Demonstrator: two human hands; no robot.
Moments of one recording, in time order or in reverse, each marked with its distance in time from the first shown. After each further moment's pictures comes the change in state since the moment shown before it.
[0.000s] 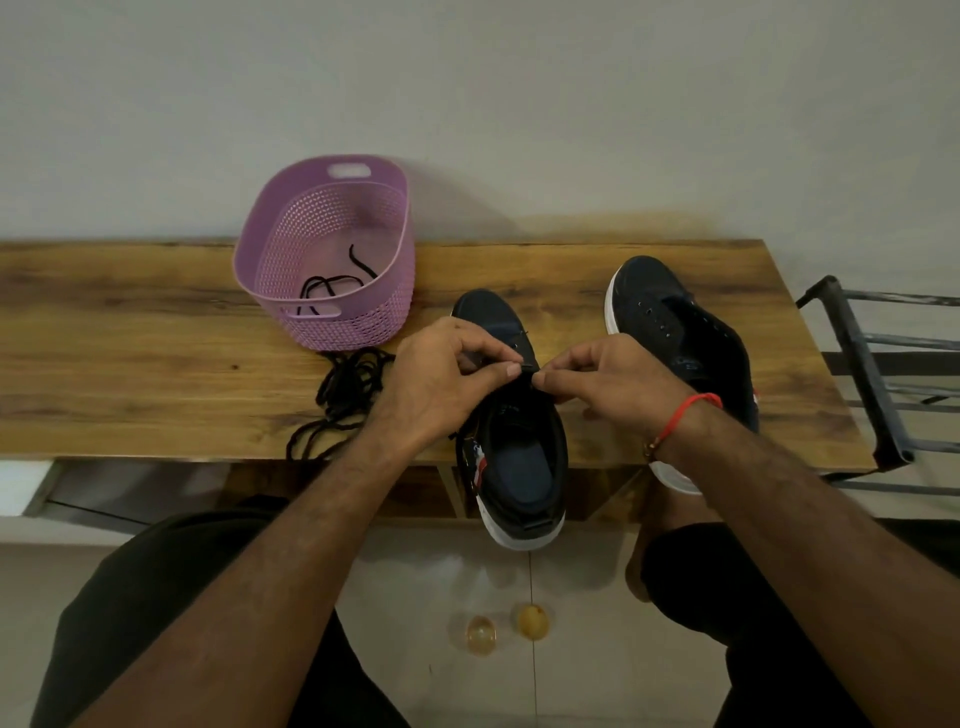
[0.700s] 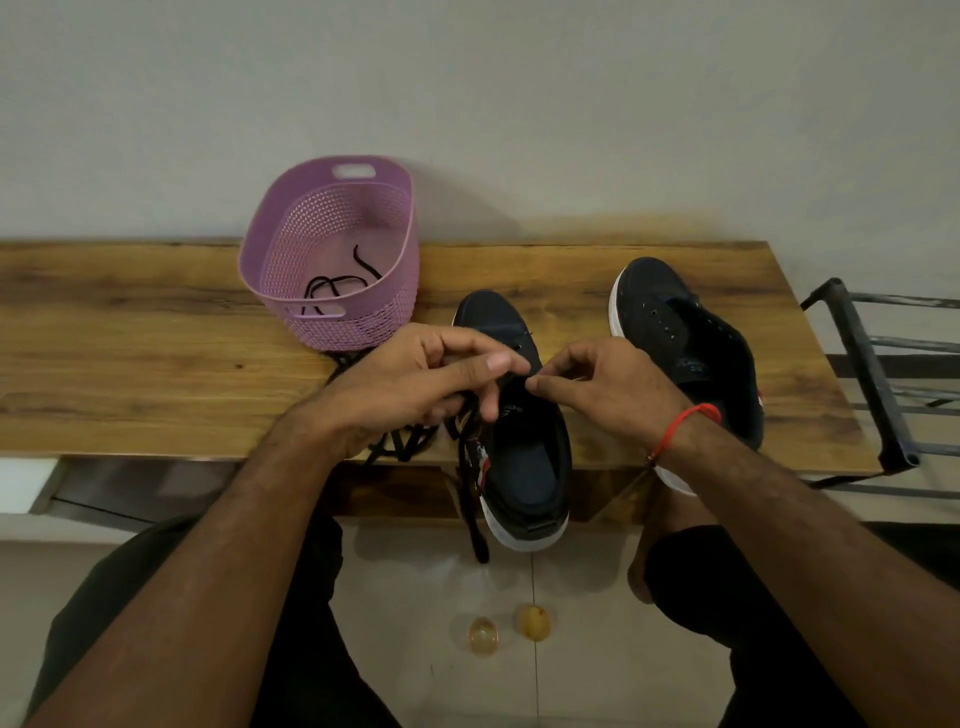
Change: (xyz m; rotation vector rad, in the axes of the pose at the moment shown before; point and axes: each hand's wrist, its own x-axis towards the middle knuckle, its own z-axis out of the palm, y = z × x) left_hand 0.003 -0.019 -0.037 -0.478 -0.493 0.036; right_hand -0.003 -0.001 0.006 -0.191 0.057 -0.096
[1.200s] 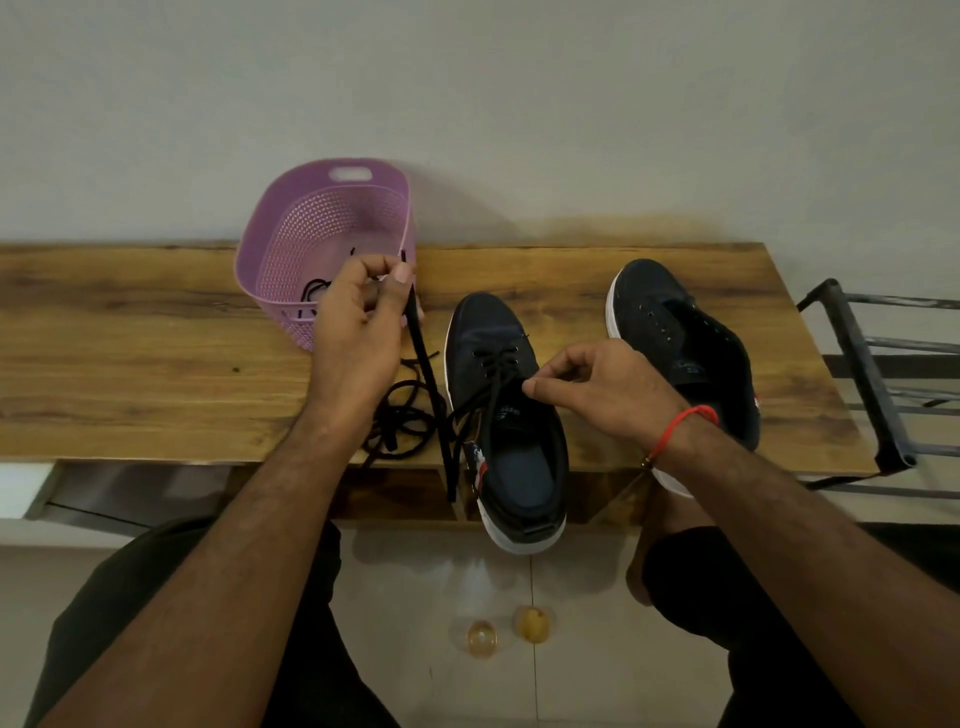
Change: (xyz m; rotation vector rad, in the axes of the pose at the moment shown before) left_hand 0.009 0.007 0.001 0.015 0.923 0.095; right_hand 0.001 0.001 0.000 0.044 0.005 0.028
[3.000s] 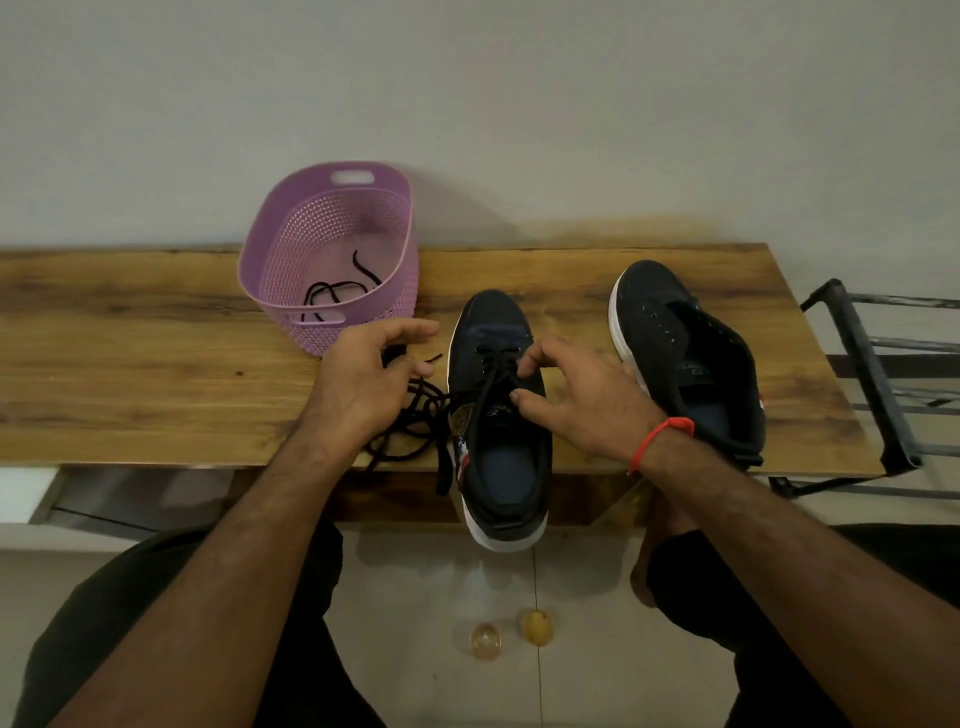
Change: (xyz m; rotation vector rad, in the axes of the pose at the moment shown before) left_hand -0.009 -0.012 -0.014 0.342 -0.263 -0.144; right_hand 0.000 -0.008 0.015 -0.314 0.007 -0.178
